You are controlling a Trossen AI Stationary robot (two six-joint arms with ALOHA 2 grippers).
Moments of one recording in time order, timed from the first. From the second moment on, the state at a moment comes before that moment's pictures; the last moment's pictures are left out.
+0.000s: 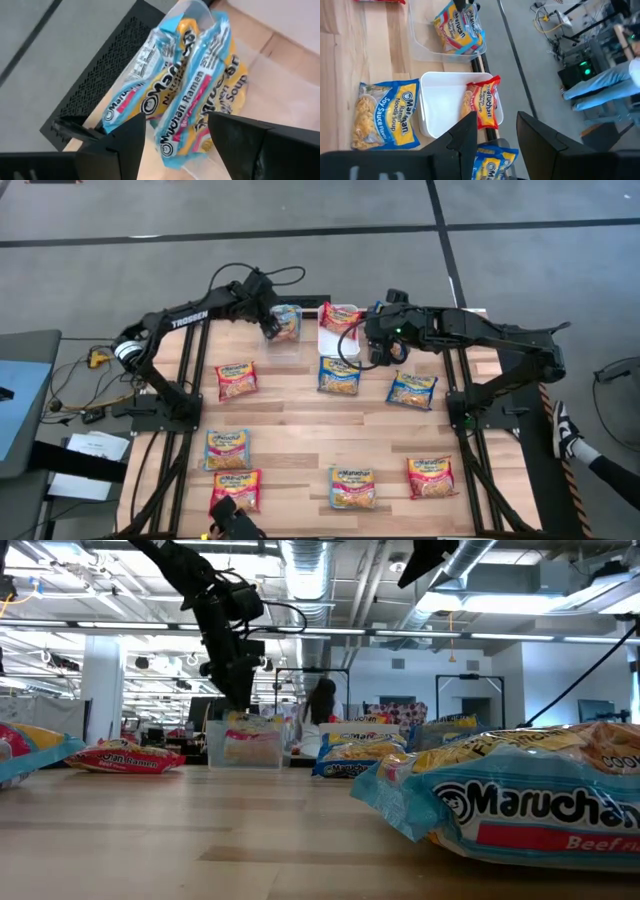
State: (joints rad) left arm 0.77 1.60 1.22 -0.56 -0.15 0.16; right arm -0.15 1.36 1.50 -0.87 0.52 -0.31
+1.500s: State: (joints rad) left arm 0.19 1.21 1.00 -0.45 0.17 -0.30; right arm 0.16 1.02 0.97 -1.25 0.25 0.77
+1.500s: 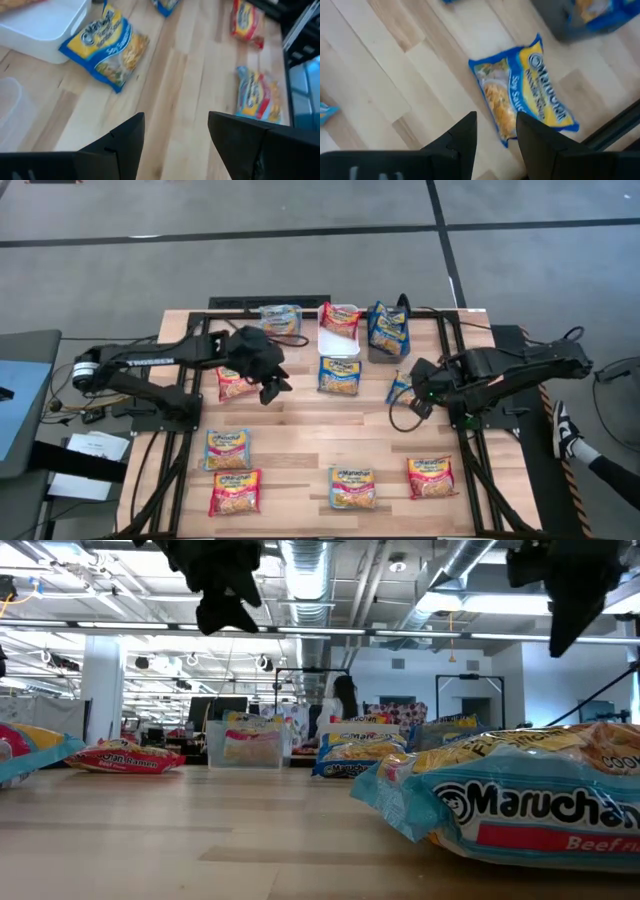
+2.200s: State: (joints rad) left arm -0.07 1.14 0.95 -0.16 0.06 -0.36; right arm 0.20 1.07 0.92 -1.22 0.24 0.83
